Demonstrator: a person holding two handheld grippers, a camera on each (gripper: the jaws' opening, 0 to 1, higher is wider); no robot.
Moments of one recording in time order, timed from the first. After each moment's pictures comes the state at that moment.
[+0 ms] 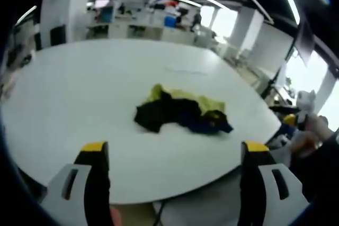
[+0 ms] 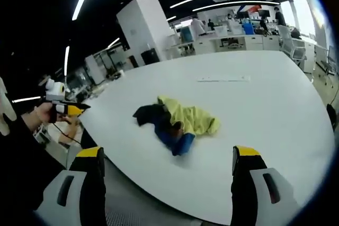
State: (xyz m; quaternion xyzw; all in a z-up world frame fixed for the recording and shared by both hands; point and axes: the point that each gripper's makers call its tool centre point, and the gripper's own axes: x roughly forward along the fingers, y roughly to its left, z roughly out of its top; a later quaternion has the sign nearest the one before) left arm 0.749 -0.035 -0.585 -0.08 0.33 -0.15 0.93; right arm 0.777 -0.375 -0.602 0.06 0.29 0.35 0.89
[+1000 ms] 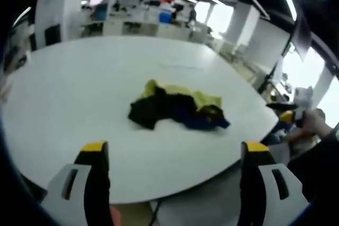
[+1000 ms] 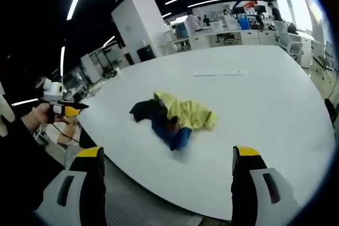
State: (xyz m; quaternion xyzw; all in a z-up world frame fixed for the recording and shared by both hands) left arm 0.747 -0.046 -0.593 -0.07 0.35 -0.17 0.92; right arm 0.774 -0.379 -0.612 0.06 0.31 0.34 0.89
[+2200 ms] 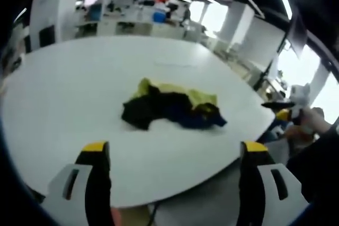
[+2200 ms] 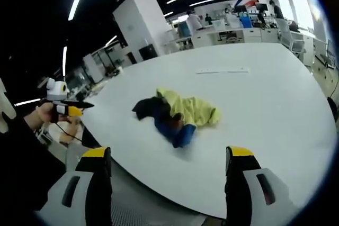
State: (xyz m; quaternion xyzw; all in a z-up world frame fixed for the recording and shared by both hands) left arm 0.752 -0.060 -0.604 -0.07 0.35 -0.20 0.91; right arm 0.770 -0.373 -0.622 0.06 0.31 0.35 0.88
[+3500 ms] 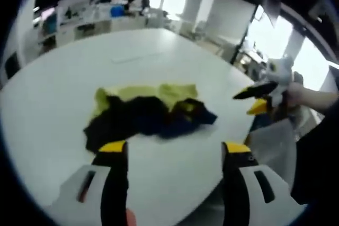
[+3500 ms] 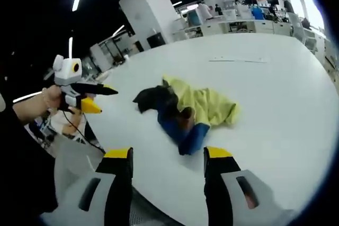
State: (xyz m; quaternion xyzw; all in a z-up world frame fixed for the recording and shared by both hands) left arm 0.817 -0.131 -0.646 0.01 0.36 -0.34 0.87; right arm 0.804 -0.321 -0.669 0.05 0.34 0.39 0.85
